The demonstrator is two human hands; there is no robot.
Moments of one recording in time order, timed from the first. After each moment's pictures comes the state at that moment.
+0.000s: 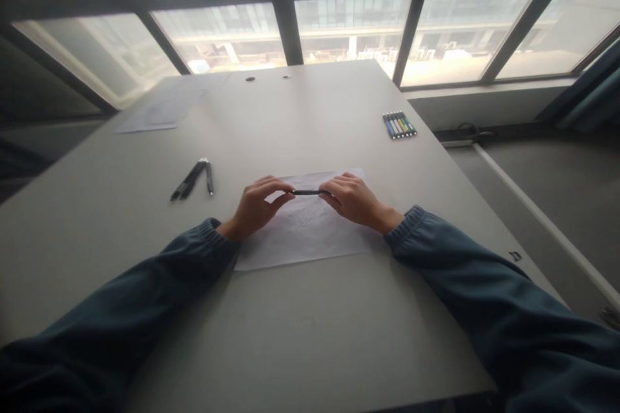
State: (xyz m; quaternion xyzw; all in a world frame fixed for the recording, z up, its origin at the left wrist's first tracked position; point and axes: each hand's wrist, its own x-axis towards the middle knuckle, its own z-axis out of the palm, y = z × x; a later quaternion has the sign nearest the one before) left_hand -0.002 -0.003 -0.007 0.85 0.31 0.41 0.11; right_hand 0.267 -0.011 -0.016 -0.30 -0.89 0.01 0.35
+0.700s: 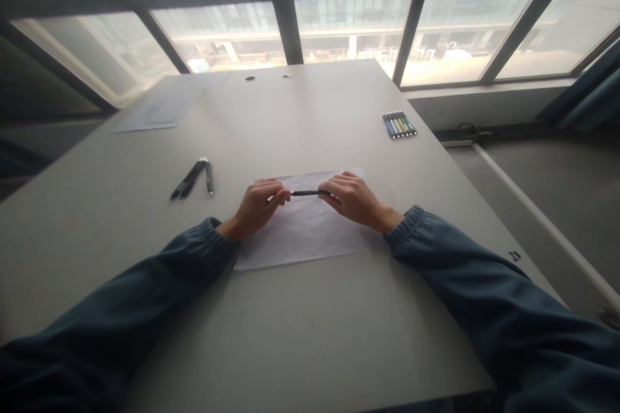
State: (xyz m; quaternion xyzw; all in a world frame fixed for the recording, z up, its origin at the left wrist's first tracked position) left_hand -0.003 -0.002 -0.006 0.86 0.35 0.35 0.13; right_hand 0.268 -0.010 -0.016 -0.28 -0.89 0.01 0.37
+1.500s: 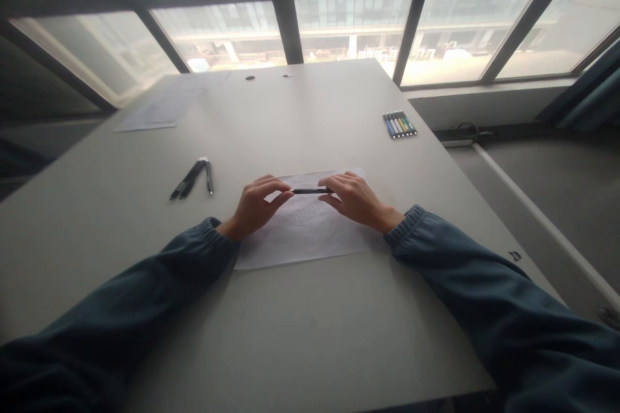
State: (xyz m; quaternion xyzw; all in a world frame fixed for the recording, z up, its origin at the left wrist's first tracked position) left_hand 0.000 -0.006 -0.003 0.84 0.33 0.41 0.10; right_hand 0.270 -0.010 -0.019 -0.31 -0.88 0.04 0.36
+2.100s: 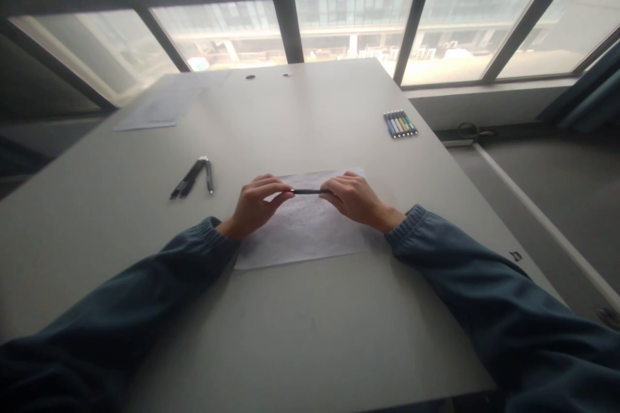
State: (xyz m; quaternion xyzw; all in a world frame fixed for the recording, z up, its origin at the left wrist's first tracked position) left_hand -0.002 -0.004 -0.007 0.84 0.33 0.41 0.08; right_hand 0.271 -0.011 -0.017 -0.31 -0.88 0.03 0.35
